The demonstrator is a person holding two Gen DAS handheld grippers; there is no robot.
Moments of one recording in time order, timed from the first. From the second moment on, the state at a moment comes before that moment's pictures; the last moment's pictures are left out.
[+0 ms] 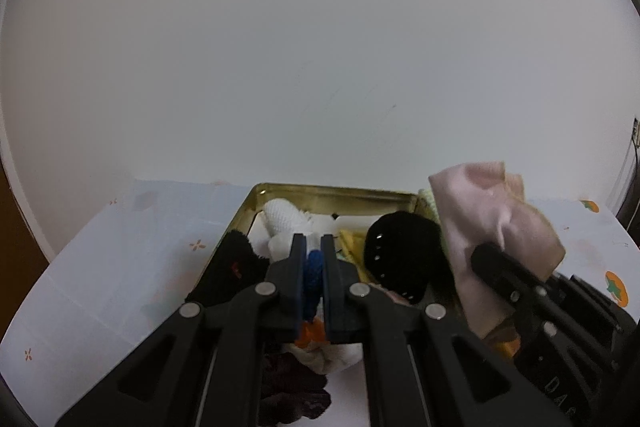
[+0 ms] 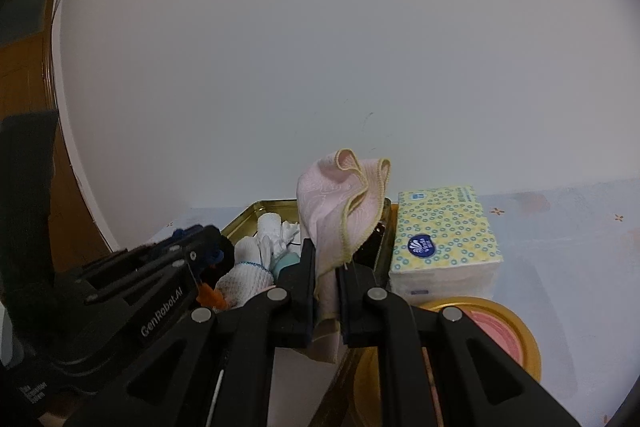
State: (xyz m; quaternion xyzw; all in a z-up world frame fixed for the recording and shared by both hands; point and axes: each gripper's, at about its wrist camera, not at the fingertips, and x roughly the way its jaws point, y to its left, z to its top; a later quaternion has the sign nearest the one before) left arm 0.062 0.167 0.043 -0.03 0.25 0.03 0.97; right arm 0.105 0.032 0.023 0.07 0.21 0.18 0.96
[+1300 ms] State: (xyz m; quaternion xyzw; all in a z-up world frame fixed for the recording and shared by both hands) left arm 0.083 0.172 0.022 0.02 0.35 0.08 0.93; right arm 0.157 0.072 -0.016 0.06 0.31 0.22 0.92
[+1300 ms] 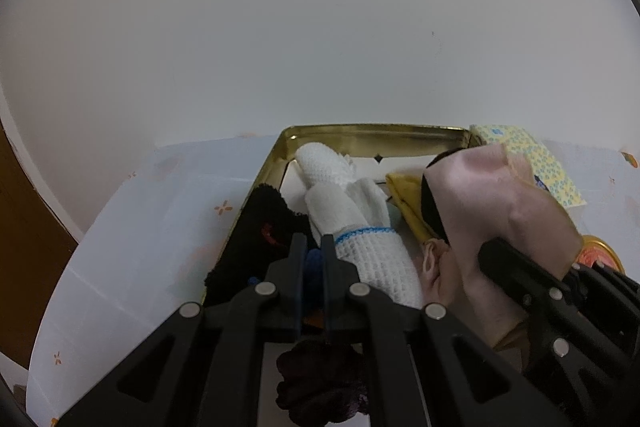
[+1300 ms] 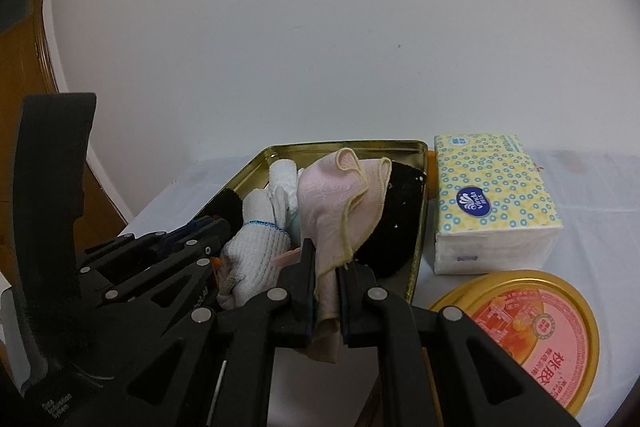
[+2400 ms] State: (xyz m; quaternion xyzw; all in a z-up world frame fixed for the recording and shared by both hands) left arm 0.047 0.201 0.042 -0.07 0.25 0.10 0.96; right arm 0.160 0.043 -0.018 0.19 0.31 0.34 0.87
